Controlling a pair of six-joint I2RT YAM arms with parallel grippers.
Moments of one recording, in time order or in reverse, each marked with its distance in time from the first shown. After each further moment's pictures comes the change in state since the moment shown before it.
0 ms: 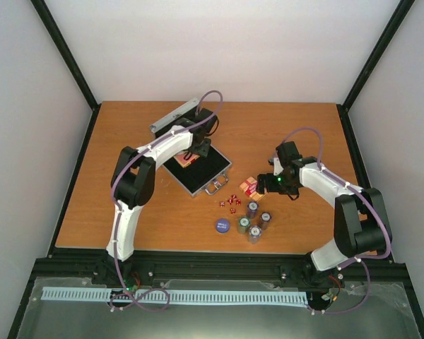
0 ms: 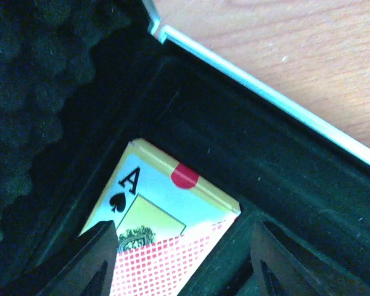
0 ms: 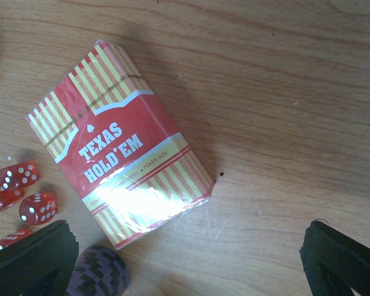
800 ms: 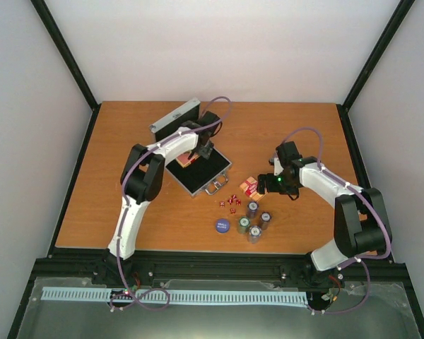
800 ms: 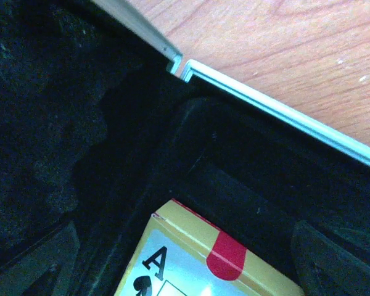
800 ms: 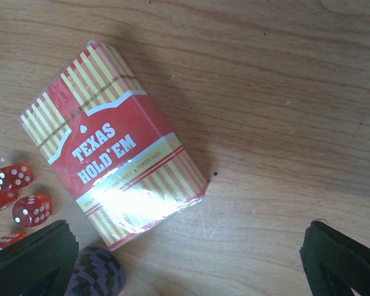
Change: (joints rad) left arm 0.001 0.132 0.064 0.048 -0.183 0.130; right arm 0.000 0.000 0.000 -0.003 0.017 0.003
